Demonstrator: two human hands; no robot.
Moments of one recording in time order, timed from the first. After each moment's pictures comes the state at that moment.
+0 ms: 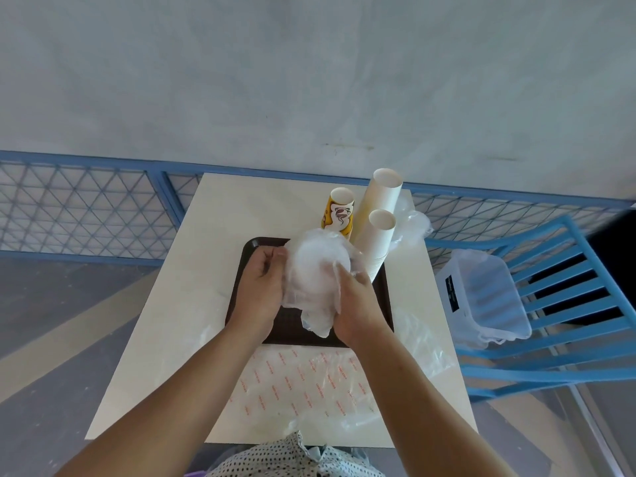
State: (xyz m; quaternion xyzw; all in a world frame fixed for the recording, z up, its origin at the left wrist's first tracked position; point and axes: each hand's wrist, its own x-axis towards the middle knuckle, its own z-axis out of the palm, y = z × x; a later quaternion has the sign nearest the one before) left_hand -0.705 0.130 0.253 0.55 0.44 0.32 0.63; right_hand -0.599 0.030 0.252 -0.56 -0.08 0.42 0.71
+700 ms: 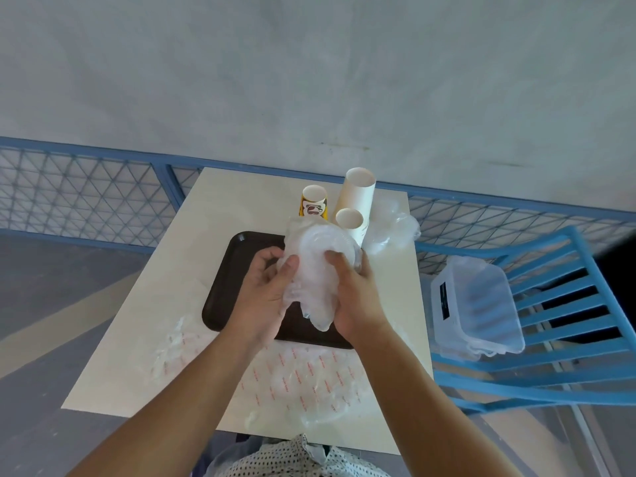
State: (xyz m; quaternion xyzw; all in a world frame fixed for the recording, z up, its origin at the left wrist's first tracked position) left_hand -0.663 0.059 0.255 0.39 0.31 0.33 0.80; right_hand -0.532 -0.014 0.251 -0.55 -0.14 0.42 0.71
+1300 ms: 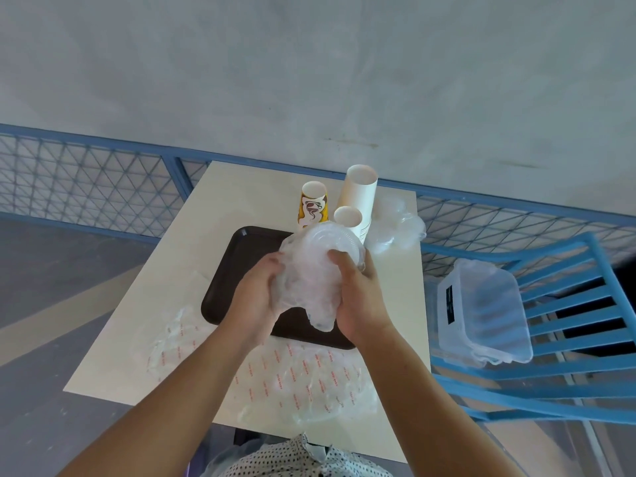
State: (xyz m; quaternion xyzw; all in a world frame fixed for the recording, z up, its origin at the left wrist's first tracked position) left_hand -0.653 0.052 0.264 0.39 0.36 0.29 0.80; right_hand -0.516 -0.023 0.254 -0.52 -0.13 0.45 0.71
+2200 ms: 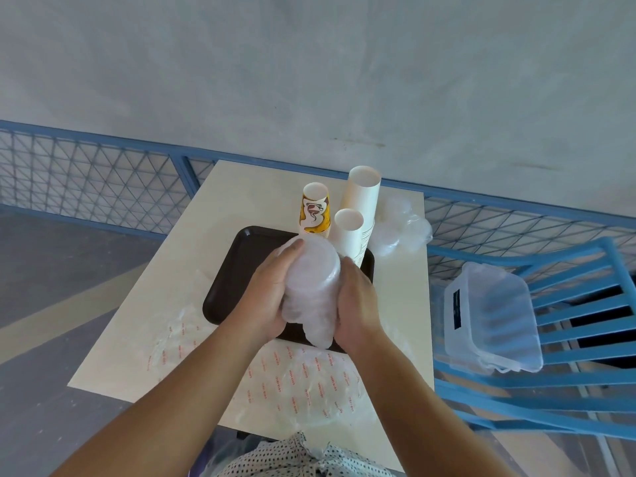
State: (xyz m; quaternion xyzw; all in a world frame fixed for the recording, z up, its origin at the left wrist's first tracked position) left_hand -0.620 0.053 0.271 0.43 0.41 0.27 0.76; right_hand -0.523 -0.024 0.265 -0.57 -0.07 0.47 0.67
